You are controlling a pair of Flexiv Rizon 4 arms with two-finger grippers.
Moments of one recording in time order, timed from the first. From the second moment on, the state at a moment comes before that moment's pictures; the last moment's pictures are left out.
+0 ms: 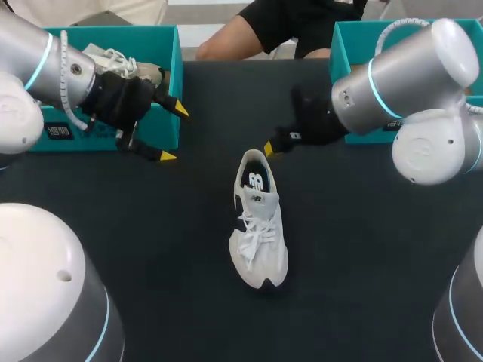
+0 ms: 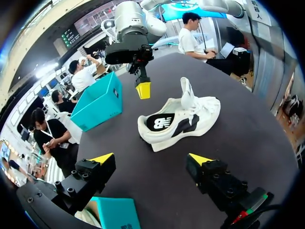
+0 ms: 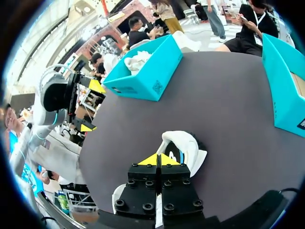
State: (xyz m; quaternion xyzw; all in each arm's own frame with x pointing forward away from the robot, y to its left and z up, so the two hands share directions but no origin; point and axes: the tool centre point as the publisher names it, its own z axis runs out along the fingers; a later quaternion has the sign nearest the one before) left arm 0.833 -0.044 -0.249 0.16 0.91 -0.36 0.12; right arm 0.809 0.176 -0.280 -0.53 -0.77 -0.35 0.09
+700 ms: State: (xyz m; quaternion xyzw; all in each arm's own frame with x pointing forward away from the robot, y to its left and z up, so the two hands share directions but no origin) left arm 0.834 -0.017 -0.218 0.16 0.92 -0.34 0.13; right arm 0.809 0.174 -0.305 -0.62 -0.74 -0.26 -0.03
